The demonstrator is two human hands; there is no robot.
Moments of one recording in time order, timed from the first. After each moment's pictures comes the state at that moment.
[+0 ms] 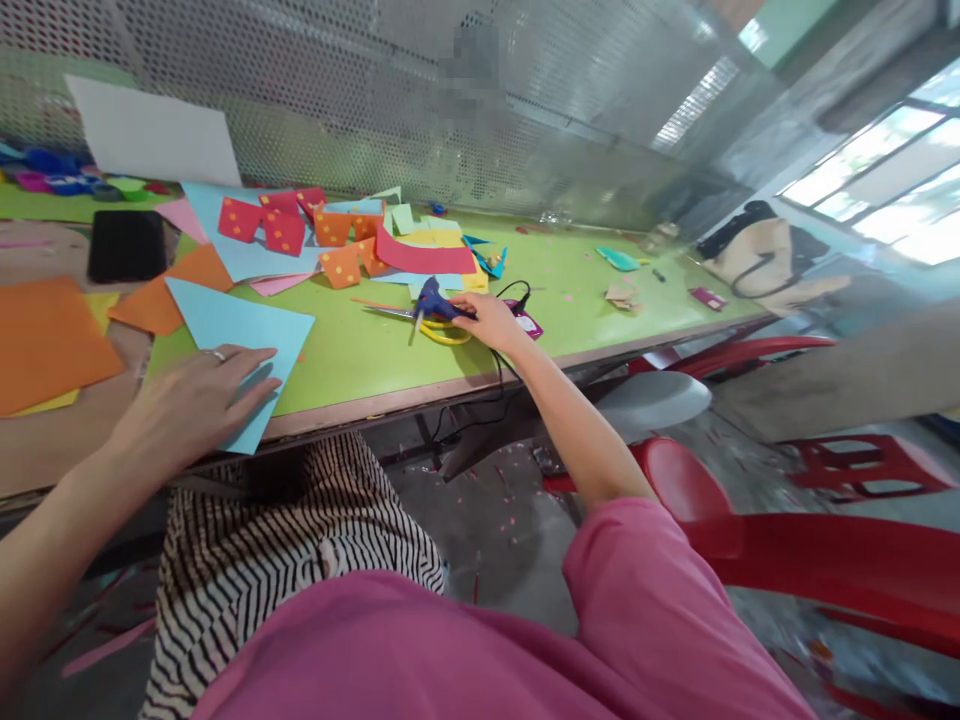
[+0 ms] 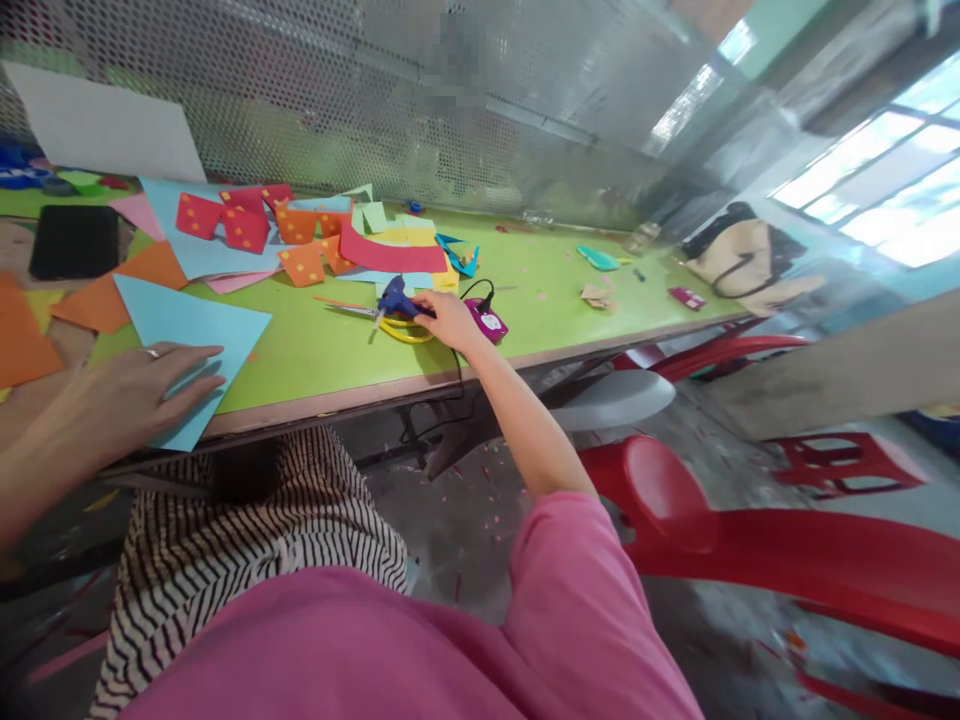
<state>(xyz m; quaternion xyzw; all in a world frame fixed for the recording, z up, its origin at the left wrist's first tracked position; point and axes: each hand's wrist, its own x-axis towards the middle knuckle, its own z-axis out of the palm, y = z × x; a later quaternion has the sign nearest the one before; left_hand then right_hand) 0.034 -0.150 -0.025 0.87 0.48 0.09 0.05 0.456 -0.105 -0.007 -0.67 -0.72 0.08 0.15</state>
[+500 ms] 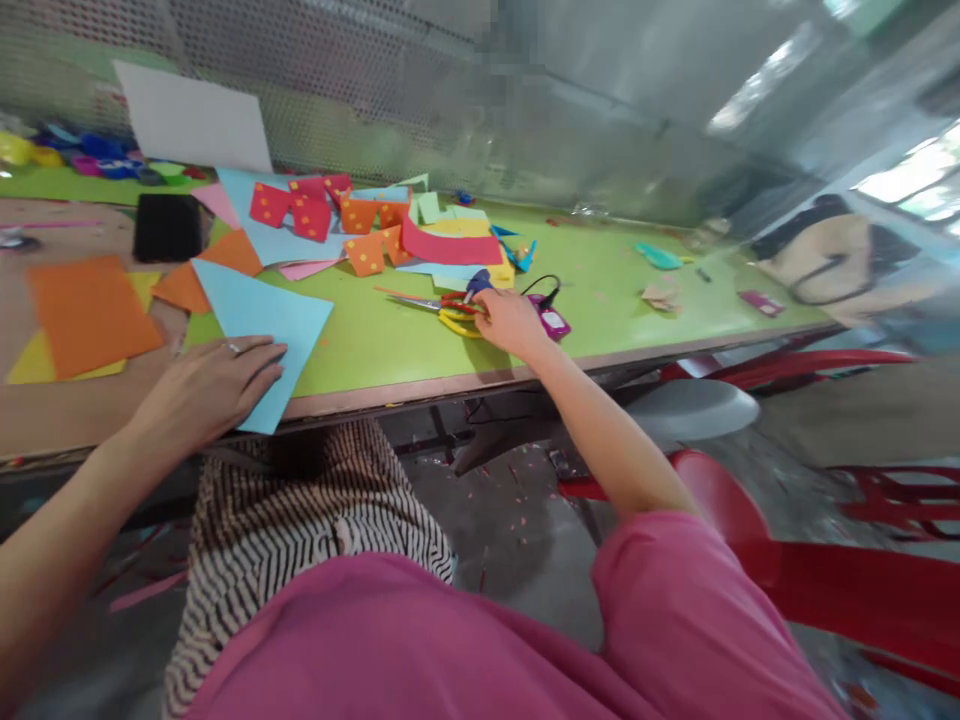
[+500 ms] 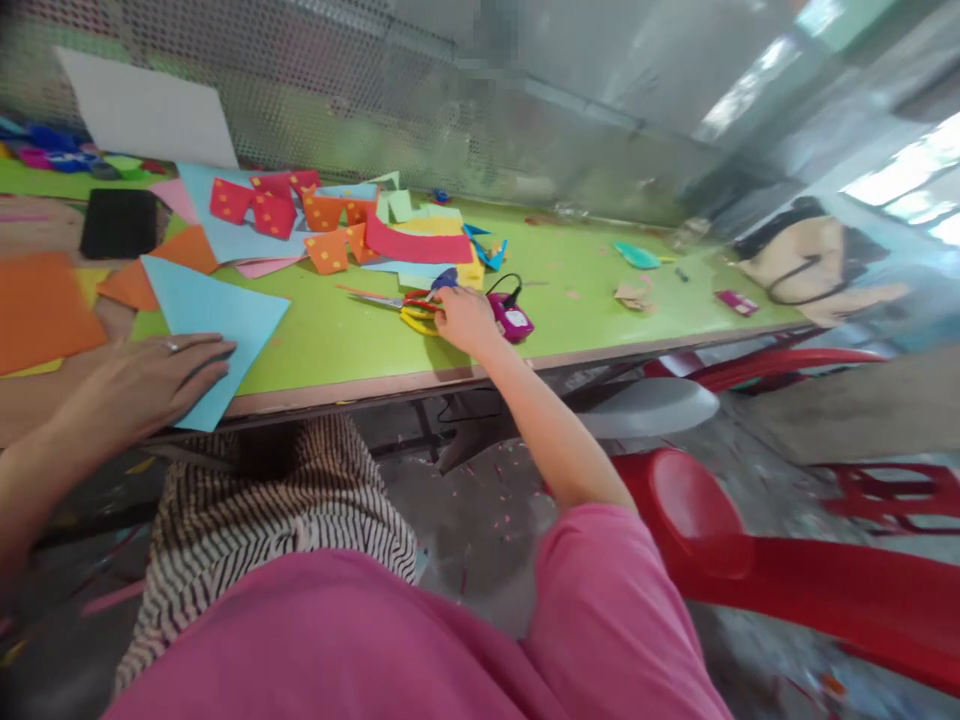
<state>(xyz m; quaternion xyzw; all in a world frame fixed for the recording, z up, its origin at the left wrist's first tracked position) 0.017 -0.154 -0.035 0.88 0.47 0.09 0.03 0.440 -0.114 -0.007 -0.69 -0.73 -0.03 0.05</state>
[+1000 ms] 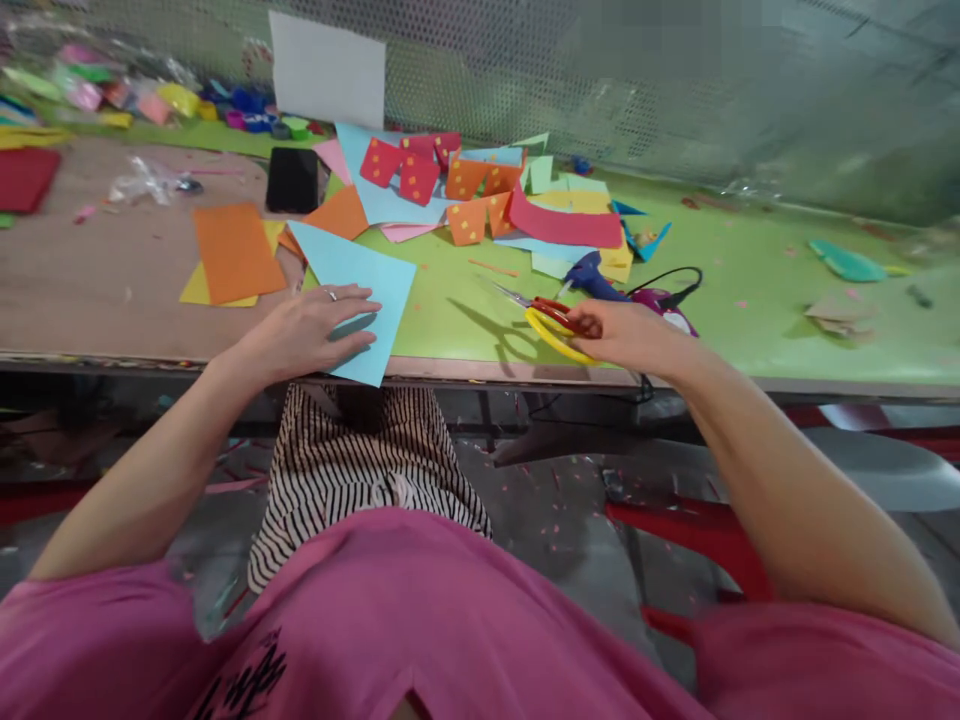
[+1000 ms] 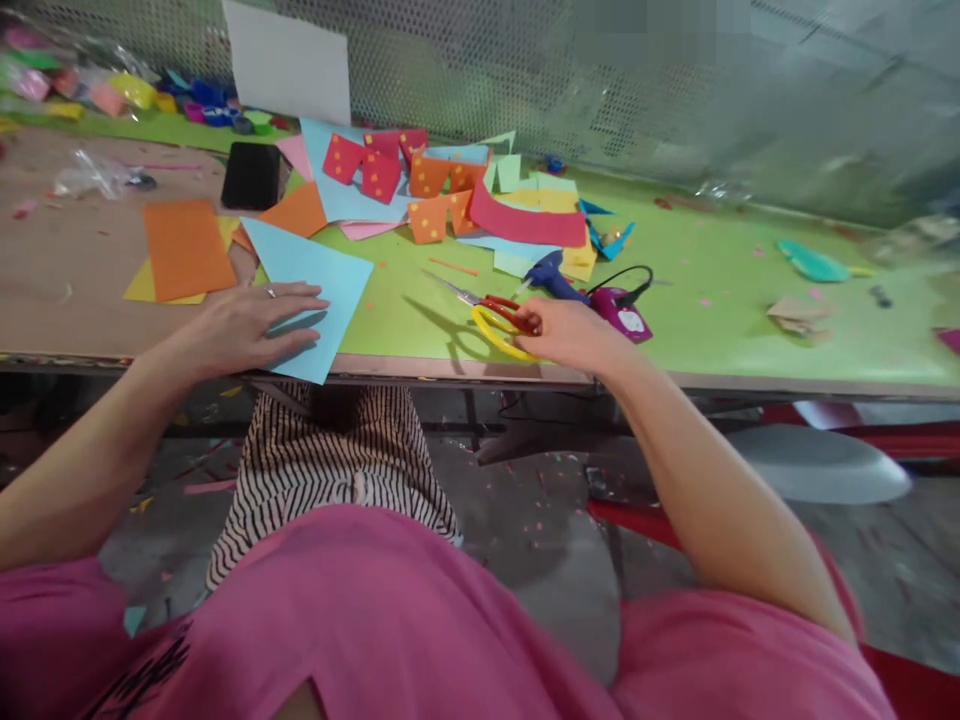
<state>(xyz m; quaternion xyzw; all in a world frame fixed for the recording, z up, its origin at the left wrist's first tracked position) -0.002 -0.153 -0.016 0.87 0.46 0.08 0.12 0.414 -0.140 0.028 -0.65 -0.75 0.12 0.00</state>
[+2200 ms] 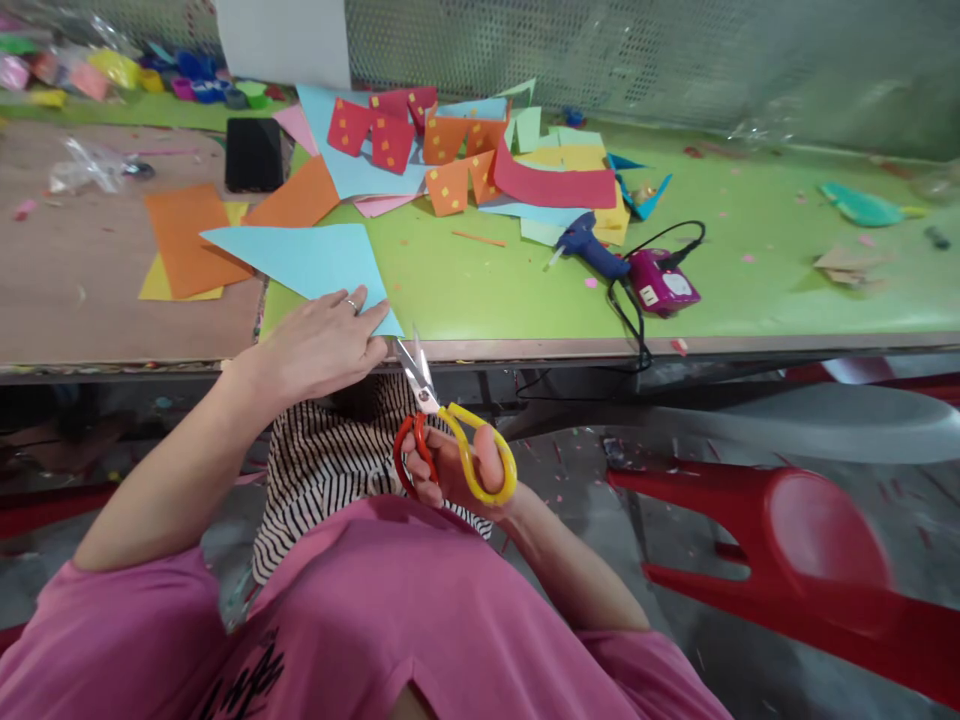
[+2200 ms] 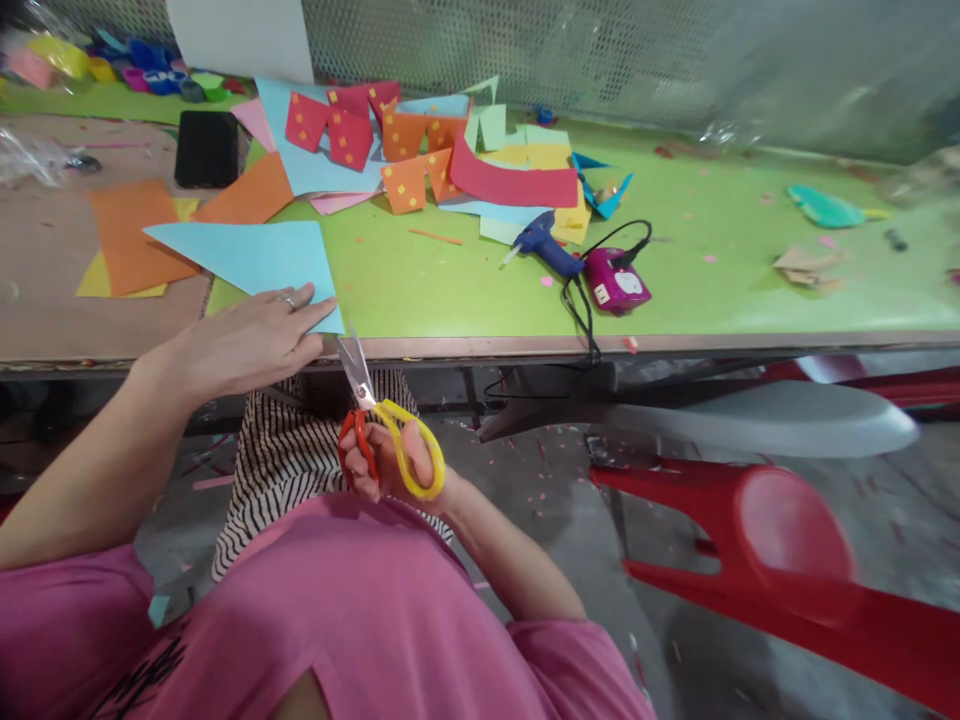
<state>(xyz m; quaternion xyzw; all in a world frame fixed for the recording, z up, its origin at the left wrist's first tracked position) 0.056 -0.176 0.006 0.88 0.46 -0.10 0.05 0.261 -0.303 -0.090 -0.23 -0.28 0.87 0.33</state>
